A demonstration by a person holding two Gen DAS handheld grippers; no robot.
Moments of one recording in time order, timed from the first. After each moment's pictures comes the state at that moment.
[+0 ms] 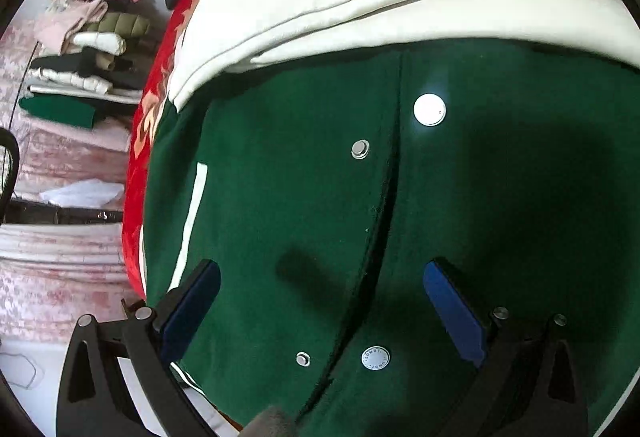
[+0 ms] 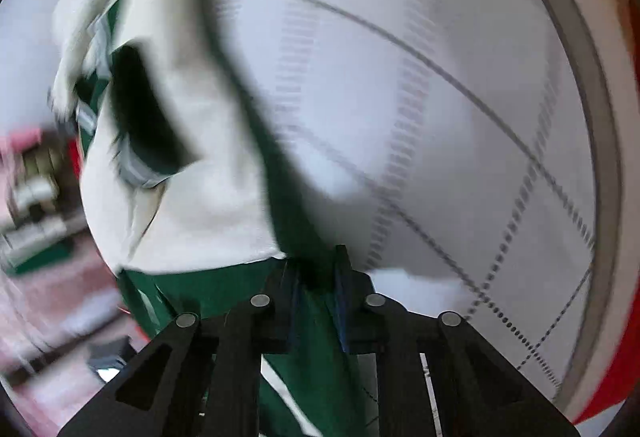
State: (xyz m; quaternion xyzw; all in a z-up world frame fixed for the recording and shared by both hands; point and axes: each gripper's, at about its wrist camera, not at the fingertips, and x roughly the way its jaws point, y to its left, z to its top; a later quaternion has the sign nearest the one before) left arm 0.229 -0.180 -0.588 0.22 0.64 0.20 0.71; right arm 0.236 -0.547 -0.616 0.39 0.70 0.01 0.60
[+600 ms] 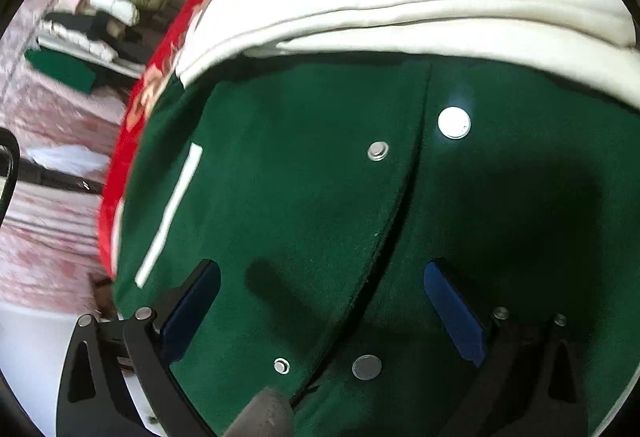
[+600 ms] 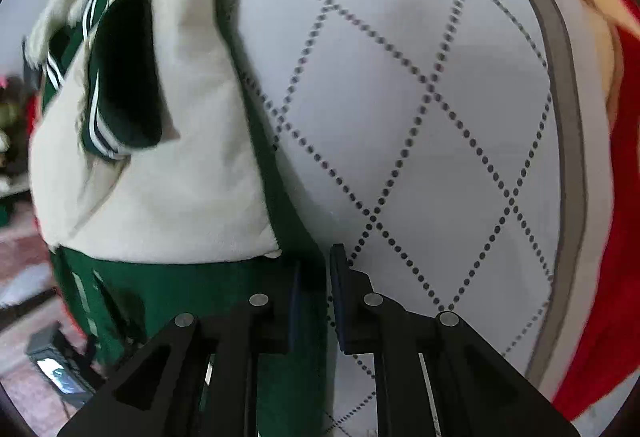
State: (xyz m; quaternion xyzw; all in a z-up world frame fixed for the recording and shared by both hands) left arm 0.224 -0.165 -0.585 0.13 0.62 0.21 0.75; right arm 0.246 -0.567 -0.574 0.19 0.73 -0.01 0.66
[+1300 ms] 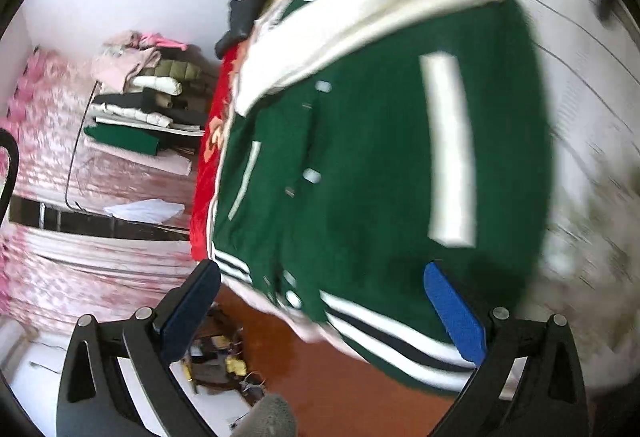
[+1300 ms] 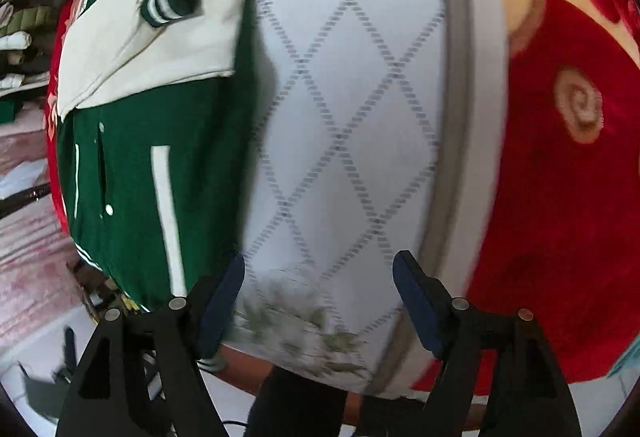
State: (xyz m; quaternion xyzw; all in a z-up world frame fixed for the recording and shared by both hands) left arm 0.051 -0.390 -0.508 0.34 0.56 0.24 0.72; right arm 0.164 -0.649 -0.515 0.12 0.77 0.09 0.62
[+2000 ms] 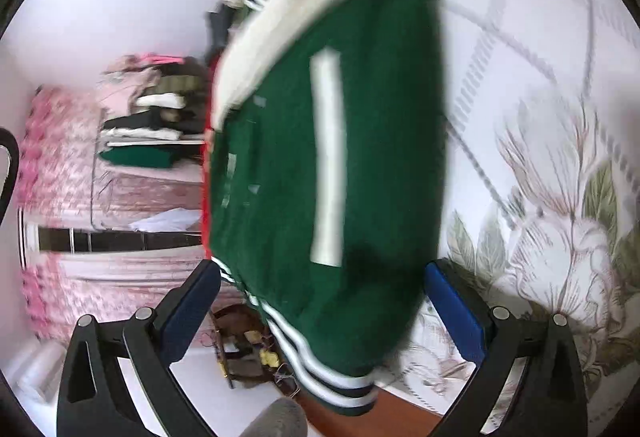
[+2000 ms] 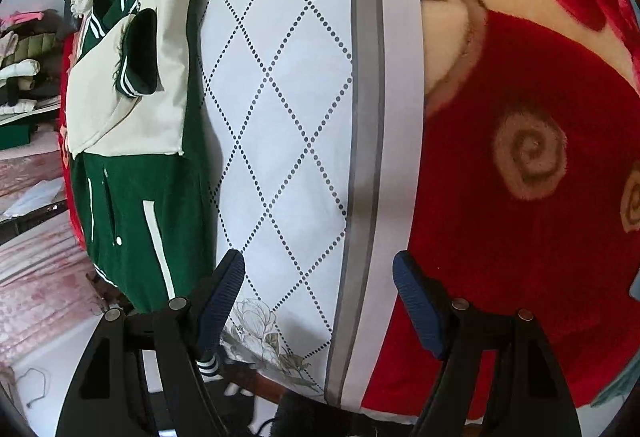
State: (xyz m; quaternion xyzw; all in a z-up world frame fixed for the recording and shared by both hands) left arm 0.069 -0.445 -0.590 0.40 0.59 0.25 0.66; right arm 0.207 -0.694 -0.521 0.16 0.76 0.10 0.62
